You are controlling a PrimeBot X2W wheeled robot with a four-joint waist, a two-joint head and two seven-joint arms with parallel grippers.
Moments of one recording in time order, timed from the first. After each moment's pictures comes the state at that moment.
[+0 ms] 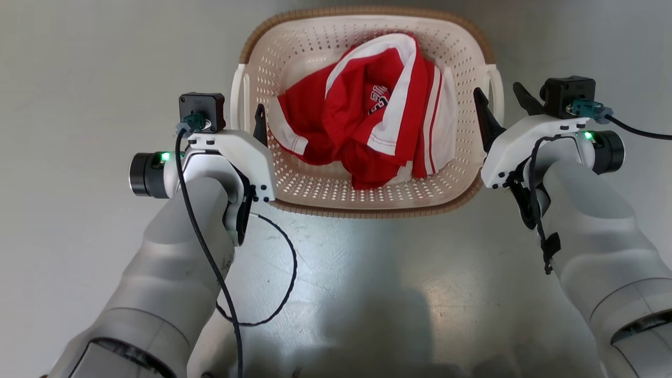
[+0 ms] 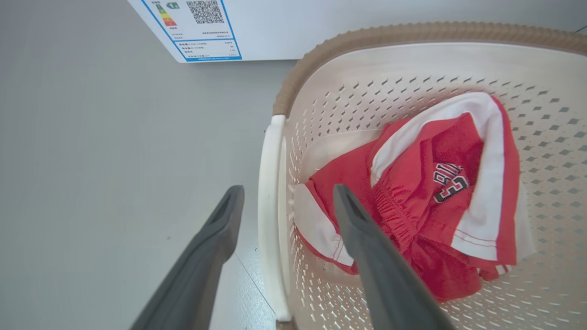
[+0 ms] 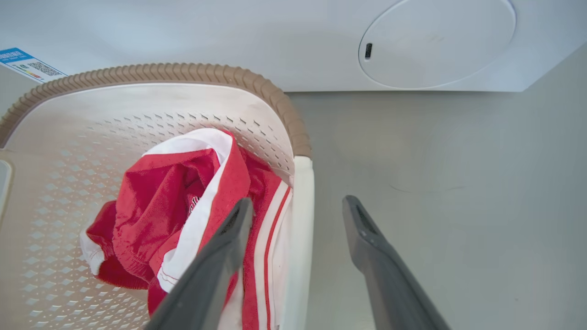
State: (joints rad) left arm -1.00 0.03 -0.62 1.18 -0.67 0.12 -0.26; right arm -1.05 -0.08 0.29 1.30 0.35 0.12 -0.25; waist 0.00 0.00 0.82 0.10
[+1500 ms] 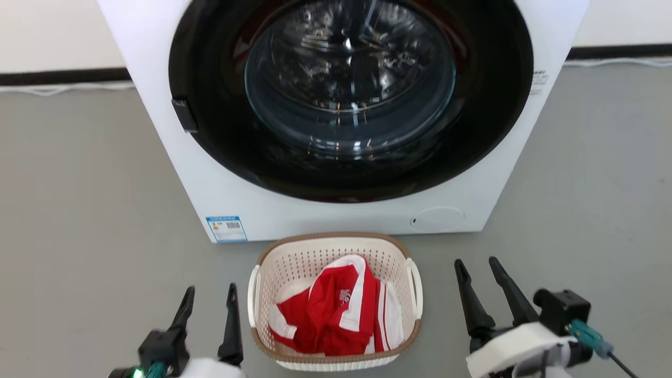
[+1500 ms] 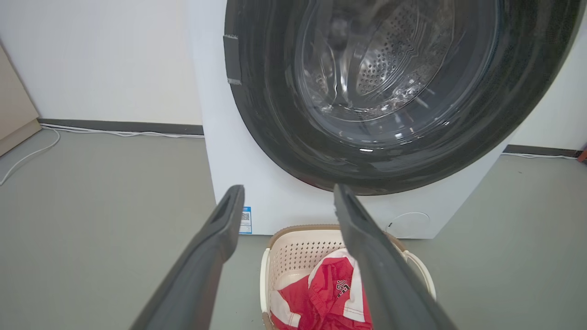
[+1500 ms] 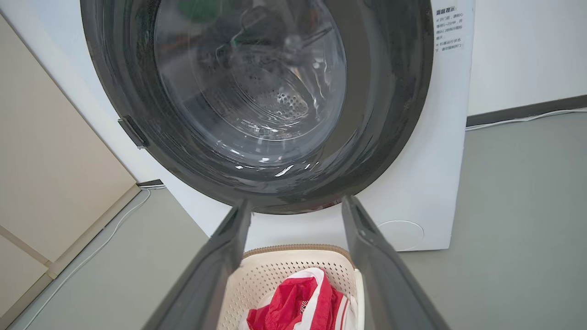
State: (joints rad) left arm 0.04 0.06 -0.14 0.17 -0.22 0.12 -0.26; right arm -0.13 -0.05 0.15 0.41 0.34 0.12 -0.25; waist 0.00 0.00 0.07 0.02
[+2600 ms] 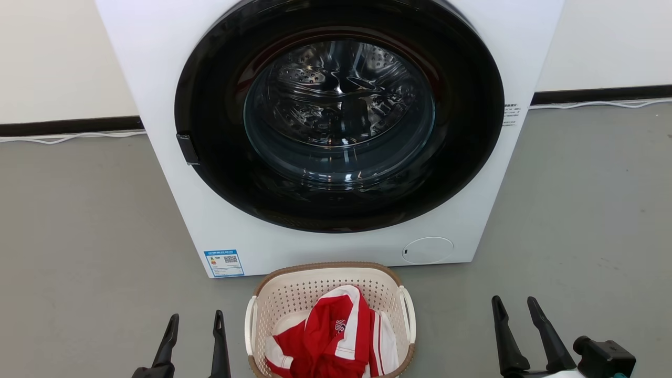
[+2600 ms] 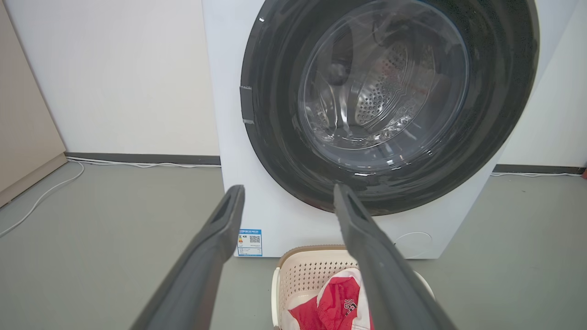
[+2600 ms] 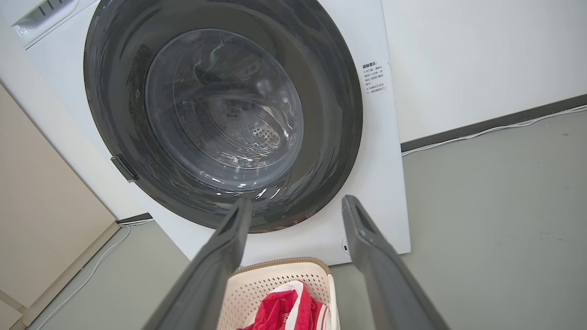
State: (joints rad) left arm 0.20 0.06 -0.10 0.02 -0.16 0.13 -0.26; right arm 0.08 -0.05 0.03 0.24 0.33 0.12 -0.25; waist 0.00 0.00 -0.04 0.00
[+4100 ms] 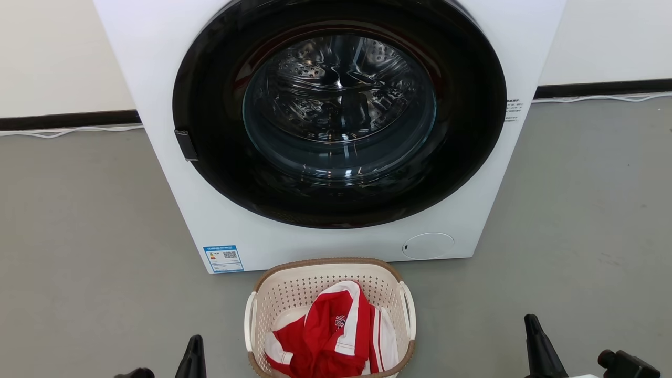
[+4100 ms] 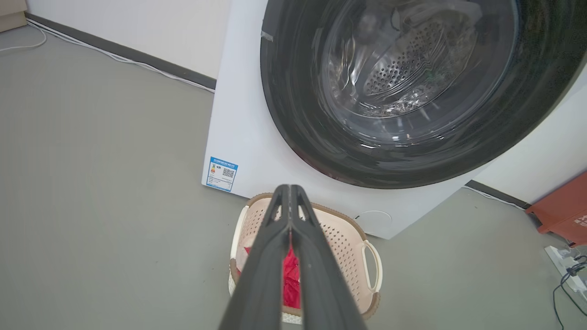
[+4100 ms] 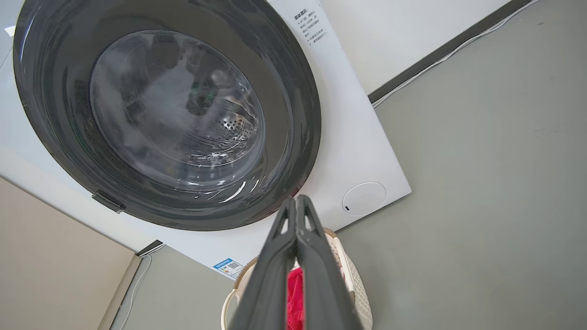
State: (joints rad) left arm 0.18 0.07 -0.09 0.14 -0.50 0.08 -0.19; right arm 0.10 -0.05 0.00 0.29 0.62 0.12 -0.18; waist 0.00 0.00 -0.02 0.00
